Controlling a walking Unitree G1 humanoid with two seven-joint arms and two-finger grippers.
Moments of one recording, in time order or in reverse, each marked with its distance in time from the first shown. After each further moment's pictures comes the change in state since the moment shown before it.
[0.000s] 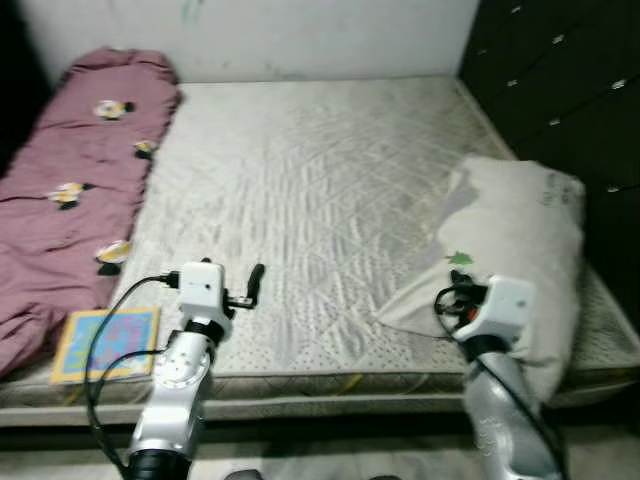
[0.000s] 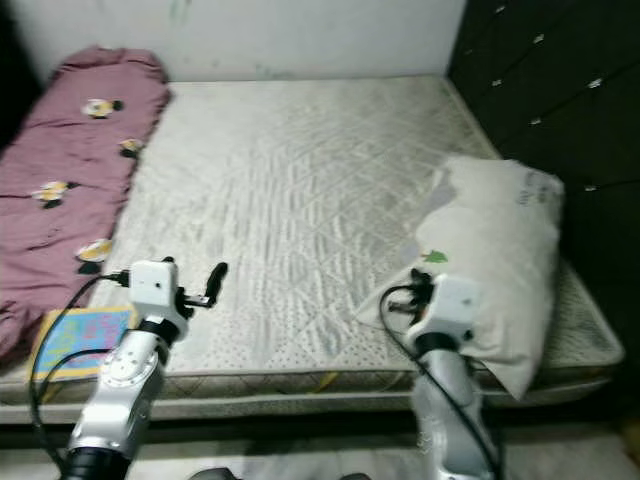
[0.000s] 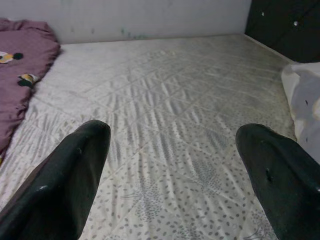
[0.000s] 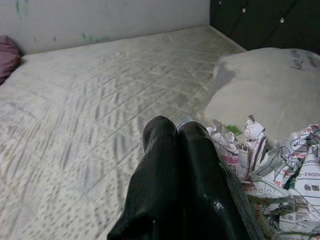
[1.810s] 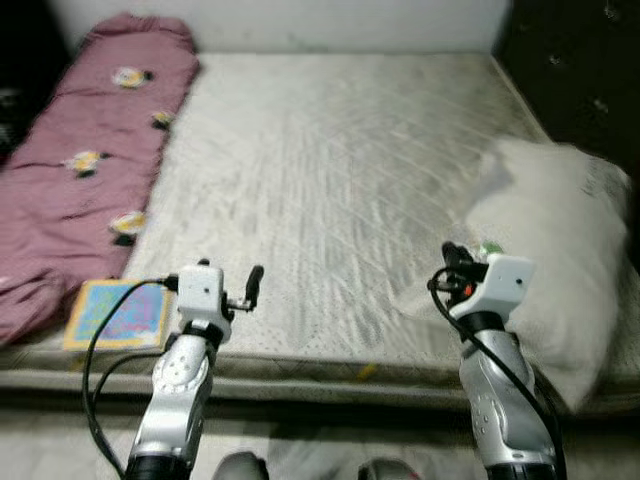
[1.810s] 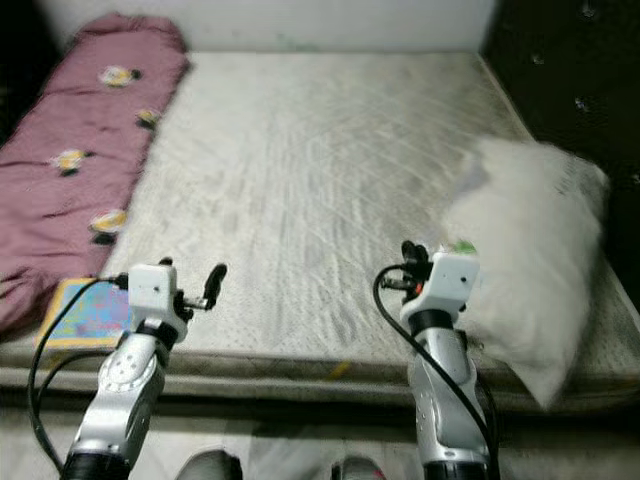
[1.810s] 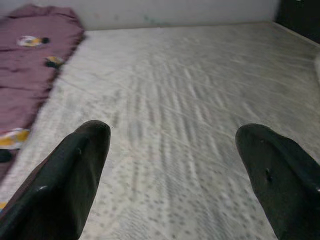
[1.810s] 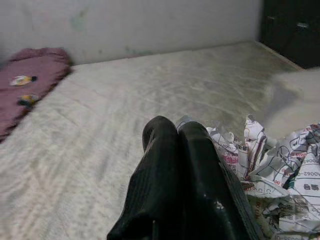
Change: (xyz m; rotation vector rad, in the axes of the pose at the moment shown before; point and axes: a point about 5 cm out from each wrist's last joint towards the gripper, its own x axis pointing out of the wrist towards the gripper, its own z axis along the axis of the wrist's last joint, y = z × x) left arm 0.000 0.000 0.000 0.020 -0.022 0.012; right arm 0.017 0.010 0.022 0.011 -0.126 0.084
